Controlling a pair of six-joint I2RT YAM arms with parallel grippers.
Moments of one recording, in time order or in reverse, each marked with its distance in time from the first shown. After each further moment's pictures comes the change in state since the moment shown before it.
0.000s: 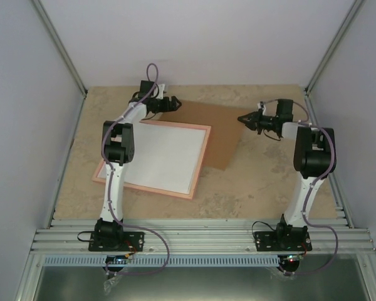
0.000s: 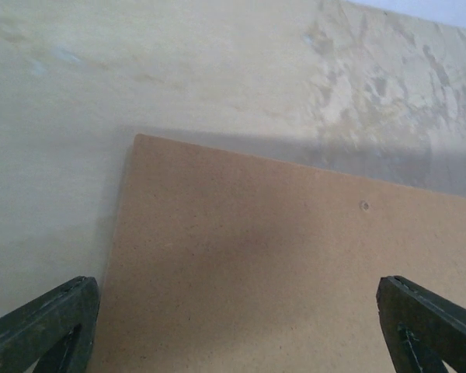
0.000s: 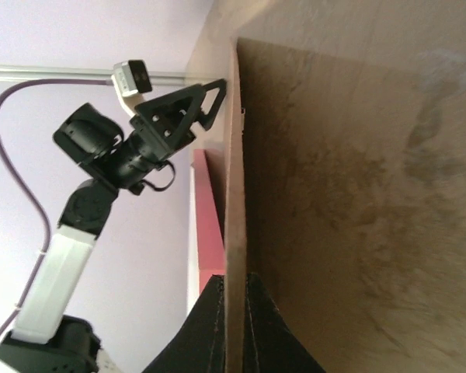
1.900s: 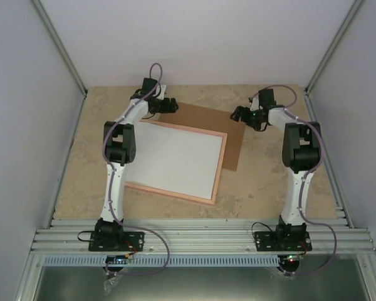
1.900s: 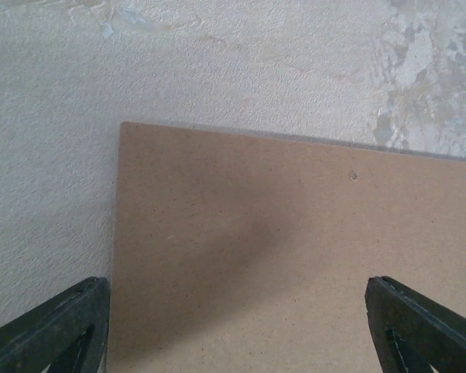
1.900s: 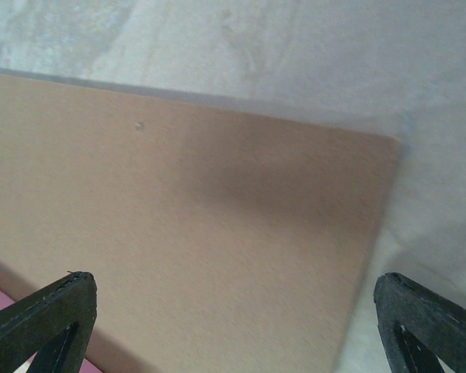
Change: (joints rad) left arm -0.028 0.000 0.084 -0.221 -0.174 0.087; right arm 0.126 0.118 0.345 -0.571 0.684 -0.524
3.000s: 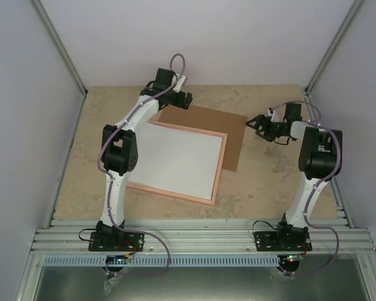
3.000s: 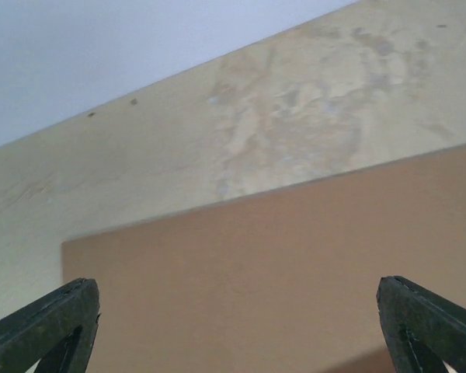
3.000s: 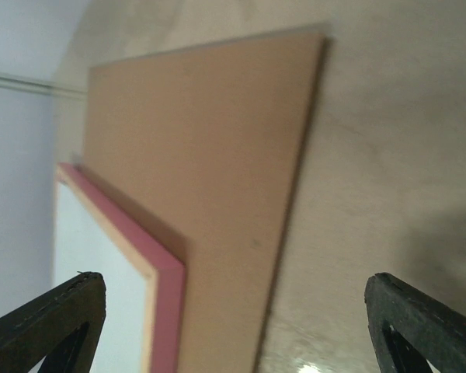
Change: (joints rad) left arm -0.185 -0.307 -0.162 0.050 -0.183 0.238; right arm -0.224 -0.150 -0.312 0.188 -0.447 0.002
